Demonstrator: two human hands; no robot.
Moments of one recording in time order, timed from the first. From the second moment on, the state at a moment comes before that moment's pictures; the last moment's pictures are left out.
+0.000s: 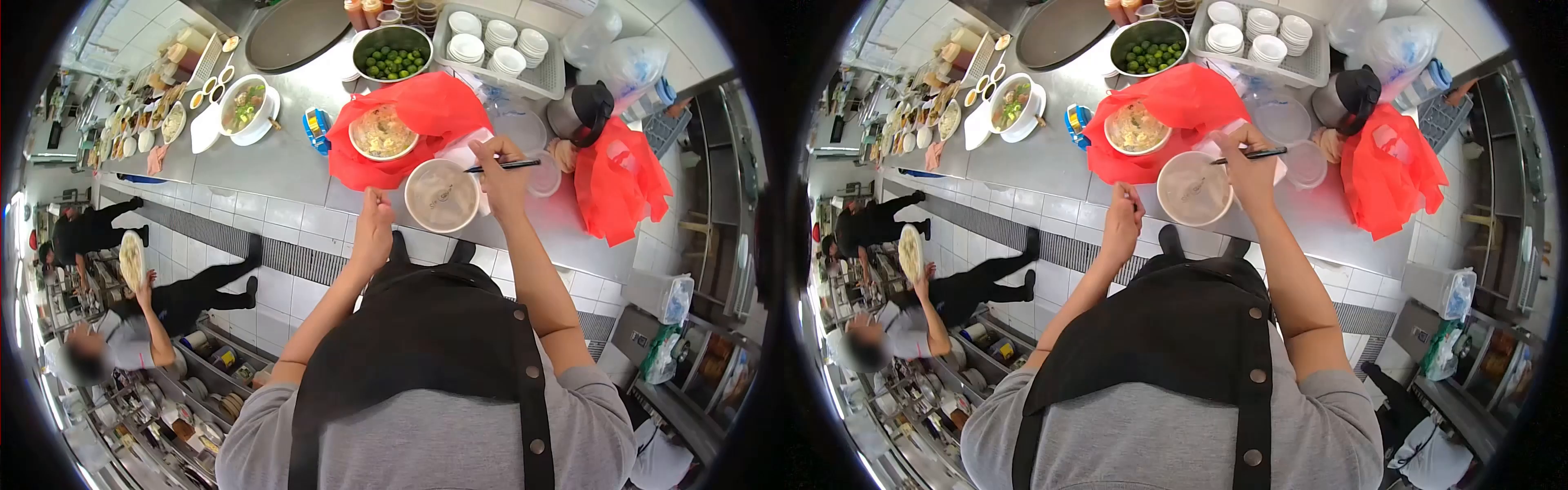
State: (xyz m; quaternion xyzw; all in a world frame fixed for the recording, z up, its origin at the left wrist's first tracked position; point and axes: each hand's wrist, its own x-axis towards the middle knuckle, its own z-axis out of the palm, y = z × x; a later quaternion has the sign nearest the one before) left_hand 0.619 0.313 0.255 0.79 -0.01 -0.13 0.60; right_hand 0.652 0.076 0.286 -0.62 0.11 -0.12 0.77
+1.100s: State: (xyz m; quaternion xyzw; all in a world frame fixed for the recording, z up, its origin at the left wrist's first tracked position) left_hand 0.671 0.237 0.350 0.62 -0.21 -0.05 0.75; right_hand 0.680 0.119 0.368 -0.68 -0.12 -0.24 0.68
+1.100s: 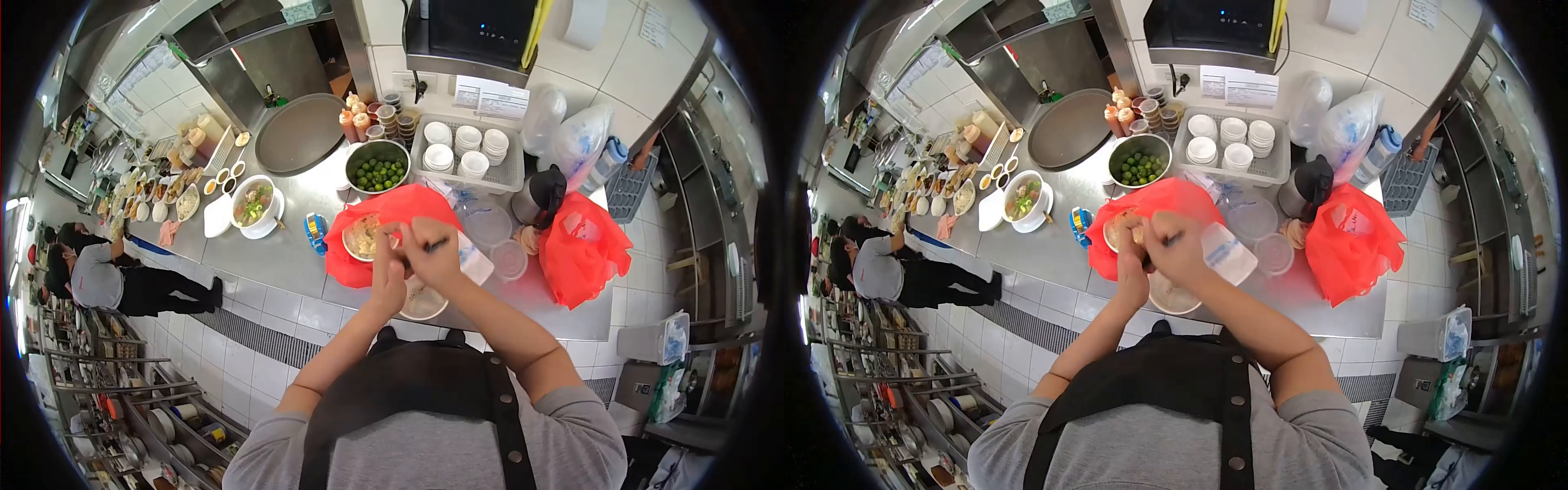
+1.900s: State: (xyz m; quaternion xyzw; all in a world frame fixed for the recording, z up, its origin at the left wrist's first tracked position) left_hand 0.854 0.137 0.556 0.87 -0.20 0.40 0.22; right_hand 0.800 -0.039 0.674 -0.67 -0.22 -0.58 0.41
